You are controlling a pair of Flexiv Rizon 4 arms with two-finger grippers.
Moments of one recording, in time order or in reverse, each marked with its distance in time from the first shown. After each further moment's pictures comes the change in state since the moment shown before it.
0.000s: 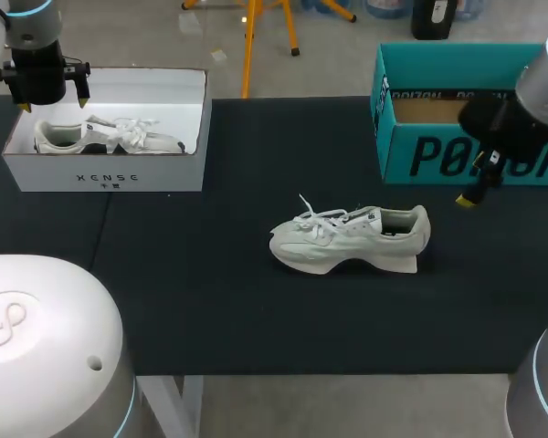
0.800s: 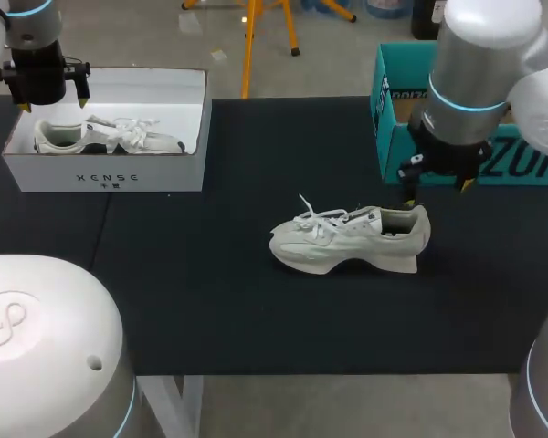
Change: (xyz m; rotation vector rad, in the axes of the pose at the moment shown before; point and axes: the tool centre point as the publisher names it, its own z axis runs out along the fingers) left arm 0.000 0.000 0.000 0.000 0.000 0.000; right arm 0.023 0.046 0.033 0.159 -0.259 0.723
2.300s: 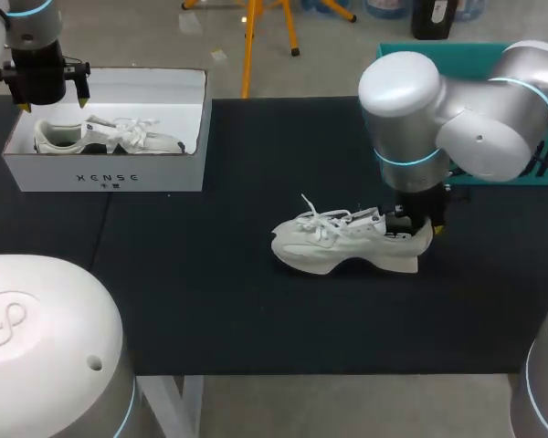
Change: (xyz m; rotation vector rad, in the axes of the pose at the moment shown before) left arm 0.000 0.000 0.000 0.000 0.000 0.000; right arm 0.010 -0.026 0.095 0.121 -0.250 0.347
